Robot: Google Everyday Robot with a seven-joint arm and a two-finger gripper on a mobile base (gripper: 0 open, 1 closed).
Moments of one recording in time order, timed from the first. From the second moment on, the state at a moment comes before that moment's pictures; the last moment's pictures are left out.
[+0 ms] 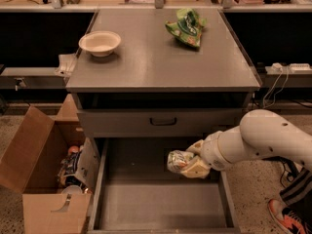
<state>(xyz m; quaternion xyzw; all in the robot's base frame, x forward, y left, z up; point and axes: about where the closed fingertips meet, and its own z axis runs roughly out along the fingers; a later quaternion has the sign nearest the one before) 0.470 -0.115 0.661 -0.54 0.78 0.17 0.27</state>
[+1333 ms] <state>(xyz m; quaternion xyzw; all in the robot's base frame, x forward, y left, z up) 0.479 -0.132 0.519 -0.50 0.81 0.21 0.22</state>
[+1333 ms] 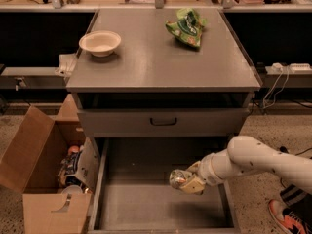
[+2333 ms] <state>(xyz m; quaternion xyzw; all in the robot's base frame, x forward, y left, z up) 0.497 -0.124 0.406 -0.49 0.82 0.24 0.17</state>
